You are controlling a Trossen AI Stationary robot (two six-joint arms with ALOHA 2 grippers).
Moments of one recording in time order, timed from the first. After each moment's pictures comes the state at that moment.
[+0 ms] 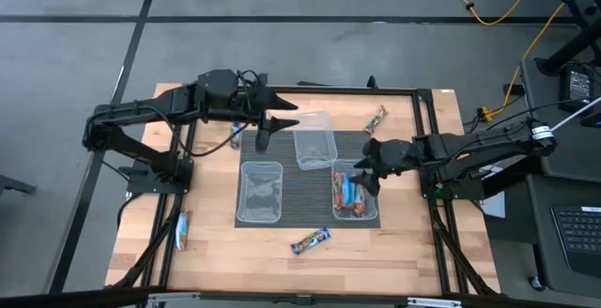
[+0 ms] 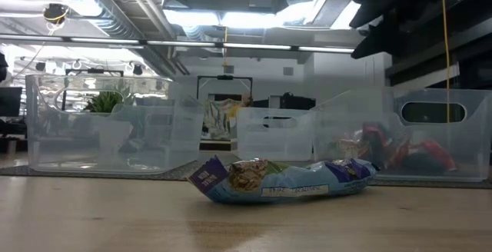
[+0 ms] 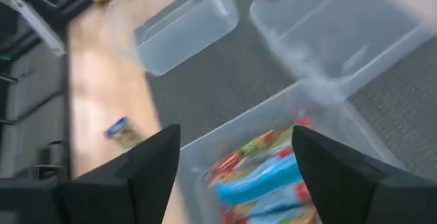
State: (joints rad) left arm 0.13 1.29 1.47 -0.40 0.01 0.01; right arm 0.14 1.04 0.77 -0.43 0.09 0.66
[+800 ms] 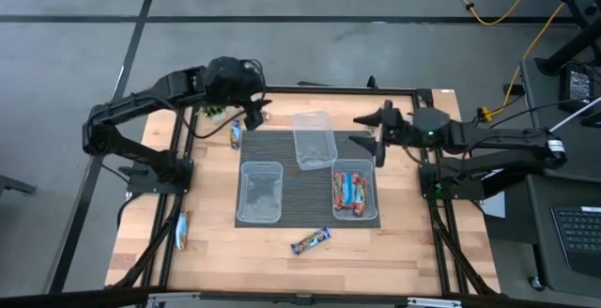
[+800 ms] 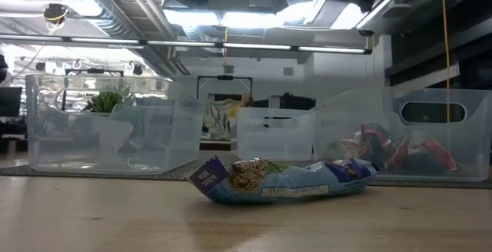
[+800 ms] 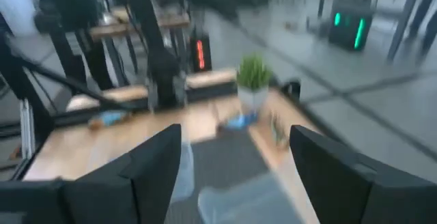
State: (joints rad) left arm 0.35 1.28 1.47 -0.85 -0.19 0.09; right arm -0.06 0.87 0.77 -0.06 0.15 0.12
